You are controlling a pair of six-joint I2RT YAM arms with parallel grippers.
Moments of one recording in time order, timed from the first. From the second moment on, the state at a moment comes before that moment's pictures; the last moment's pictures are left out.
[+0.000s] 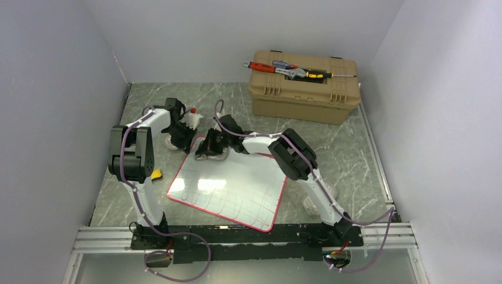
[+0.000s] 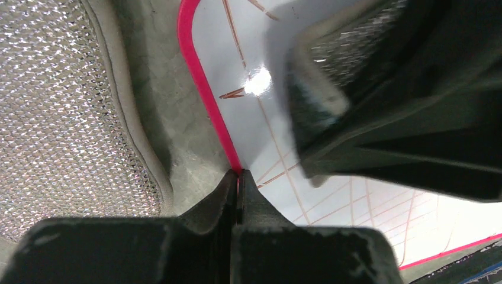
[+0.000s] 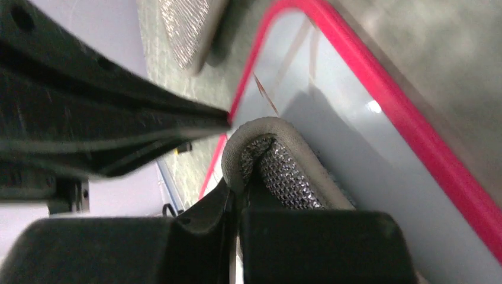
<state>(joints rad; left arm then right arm) -0.07 1.93 1.32 -0.79 0.30 0.49 0.79 2.46 1.71 0.17 -0.53 1.04</state>
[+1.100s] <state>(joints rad) -0.08 1.93 1.31 -0.79 0.34 0.49 0.77 1.80 0.82 0.04 -0.57 0.85</state>
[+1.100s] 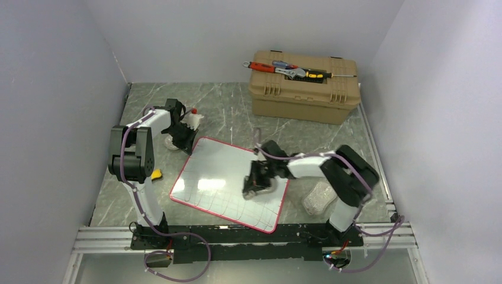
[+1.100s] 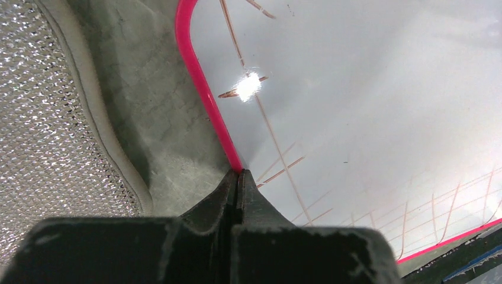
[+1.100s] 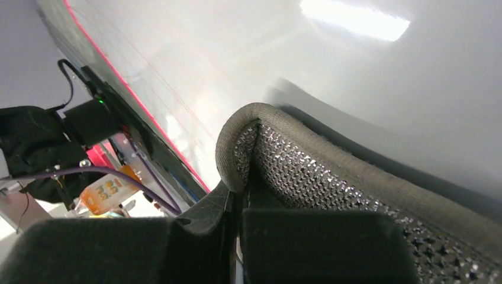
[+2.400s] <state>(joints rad) -0.05 1.87 1.26 -0.94 0.37 0.53 0.53 1.42 0.63 -0.37 -0.35 0.75</state>
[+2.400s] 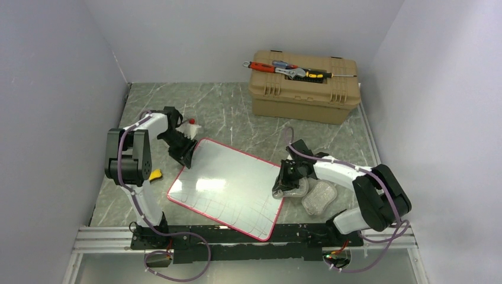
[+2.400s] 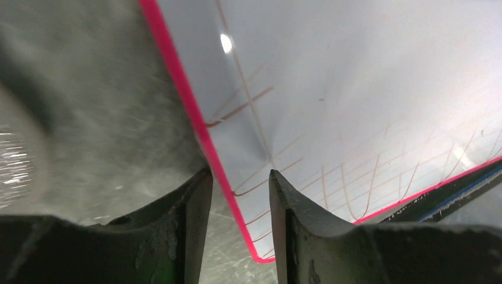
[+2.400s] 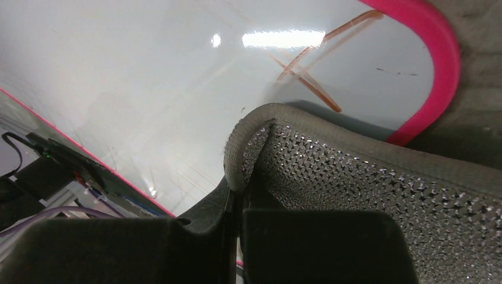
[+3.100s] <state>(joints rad) -0.09 1.98 1.38 -0.95 0.31 0.47 0.29 1.55 0.79 -0.28 -0.37 0.62</state>
